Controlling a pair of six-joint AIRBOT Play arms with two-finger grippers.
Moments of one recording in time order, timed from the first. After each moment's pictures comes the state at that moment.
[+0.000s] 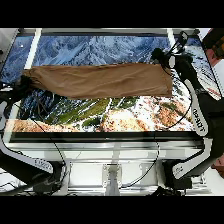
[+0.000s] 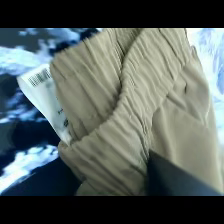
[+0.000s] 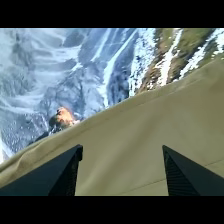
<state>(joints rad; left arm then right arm) 0.48 -1.82 1.25 0.42 -0.24 -1.24 0.08 -1.77 1.65 -1.64 0.58 2.18</state>
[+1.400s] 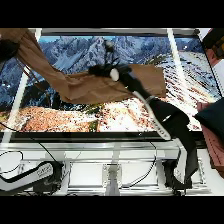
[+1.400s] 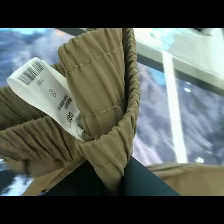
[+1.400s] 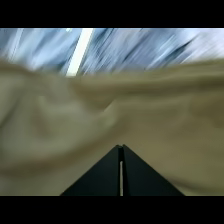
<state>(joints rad) 0.40 -1.25 1.41 0.70 -0.82 -1.08 0.65 -2.06 1.99 -1.30 0.60 1.85</state>
